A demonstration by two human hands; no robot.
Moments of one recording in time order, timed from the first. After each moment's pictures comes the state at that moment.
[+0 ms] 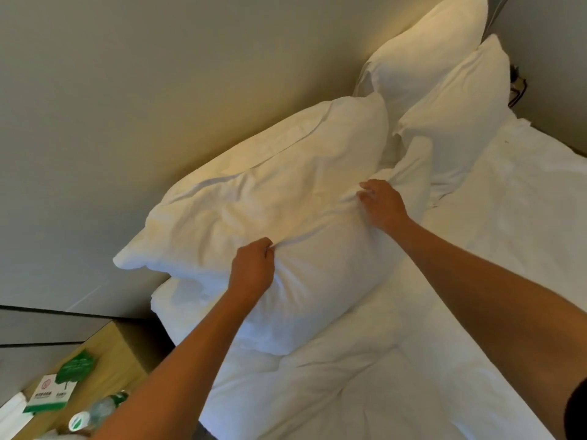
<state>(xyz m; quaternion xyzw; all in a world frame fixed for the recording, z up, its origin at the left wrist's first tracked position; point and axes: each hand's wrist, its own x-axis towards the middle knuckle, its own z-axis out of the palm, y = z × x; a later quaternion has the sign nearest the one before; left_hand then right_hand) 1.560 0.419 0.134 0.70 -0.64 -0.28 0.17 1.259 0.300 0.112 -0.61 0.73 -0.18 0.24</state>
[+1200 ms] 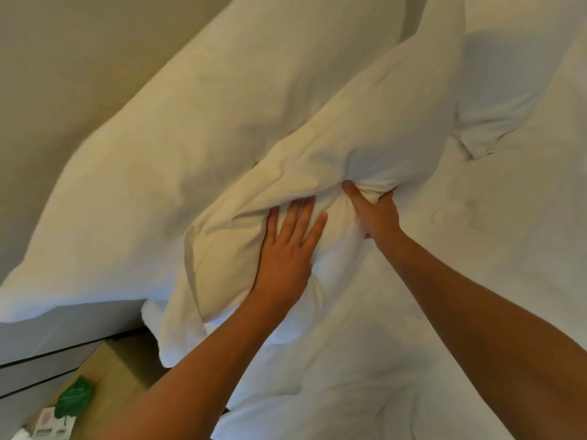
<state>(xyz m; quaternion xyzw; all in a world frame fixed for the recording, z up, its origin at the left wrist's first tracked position) 1.519 0.341 -0.009 0.49 -0.87 0.02 -0.01 1.306 0.273 -0.062 -0.22 0.81 -0.30 0.45</state>
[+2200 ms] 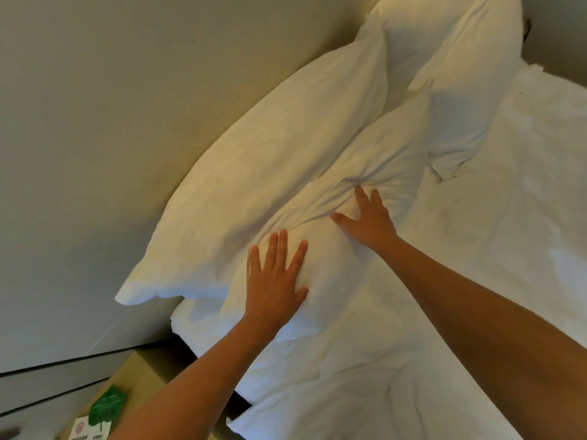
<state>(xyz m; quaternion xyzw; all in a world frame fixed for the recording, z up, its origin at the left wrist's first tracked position) 1.605 0.401 0.052 0.53 -0.85 -0.06 -0.06 1.347 0.310 0.033 -0.51 0.80 -0.10 0.29</state>
